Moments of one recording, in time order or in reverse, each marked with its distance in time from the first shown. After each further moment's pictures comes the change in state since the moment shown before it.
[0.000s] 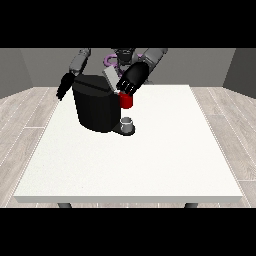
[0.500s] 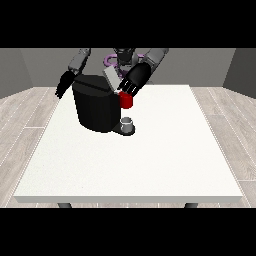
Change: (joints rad) left arm 0.044 -0.016 -0.009 -0.015 0.013 -0.026 -0.002; right arm 0.009 -0.007 -0.012 -0.009 -0.016 0.012 0.011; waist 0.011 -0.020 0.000
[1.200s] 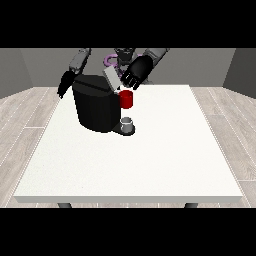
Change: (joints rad) left arm 0.010 -0.003 -0.007 -0.055 0.007 -0.014 0.035; right arm 0.019 -0.001 0.006 0.019 0.003 0.010 -0.016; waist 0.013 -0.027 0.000
